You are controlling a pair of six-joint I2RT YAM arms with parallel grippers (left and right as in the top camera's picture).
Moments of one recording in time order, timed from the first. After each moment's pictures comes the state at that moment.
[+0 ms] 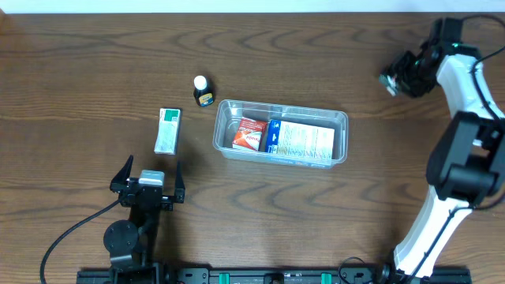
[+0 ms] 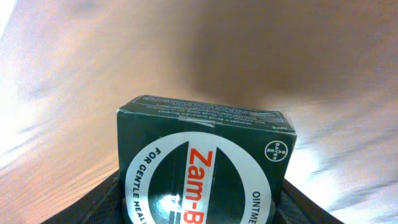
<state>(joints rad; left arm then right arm) 0.12 0.01 0.02 -0.10 0.19 0.21 -0.21 2.18 1.78 -0.78 -0.33 0.52</state>
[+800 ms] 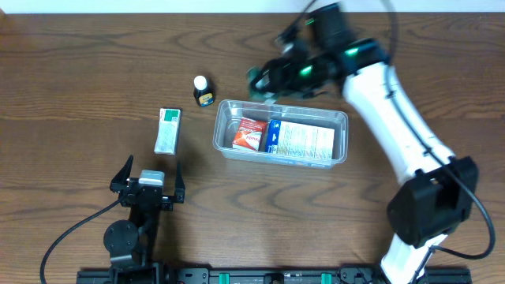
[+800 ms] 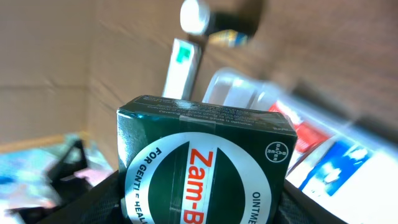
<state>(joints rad) 0.12 0.01 0.02 -0.10 0.19 0.21 0.42 1.93 1.78 -0.91 -0.65 0.44</state>
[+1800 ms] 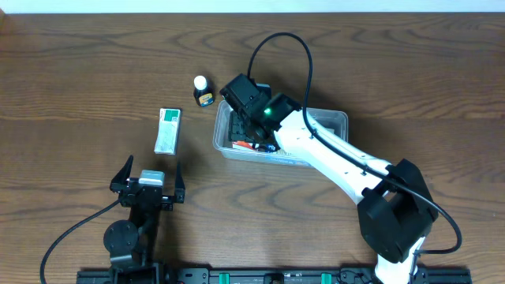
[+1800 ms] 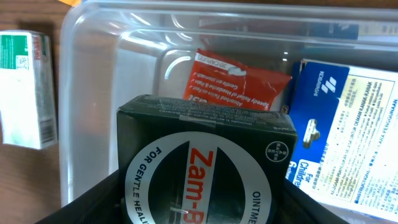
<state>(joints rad) 0.12 0.01 0.02 -0.10 0.19 0.21 0.77 1.96 1.58 -0.79 0.06 0.84</state>
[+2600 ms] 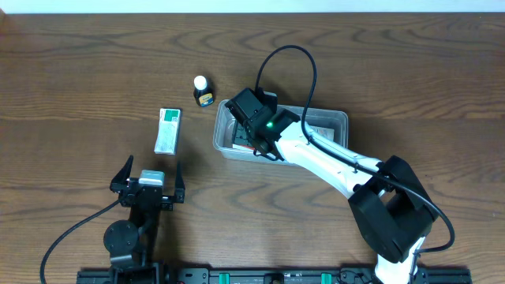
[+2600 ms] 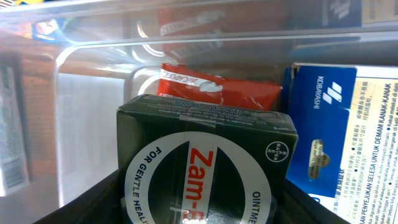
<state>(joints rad) 0.12 0.01 0.02 -0.10 0.19 0.21 0.77 1.96 1.41 -0.58 0.12 0.93</state>
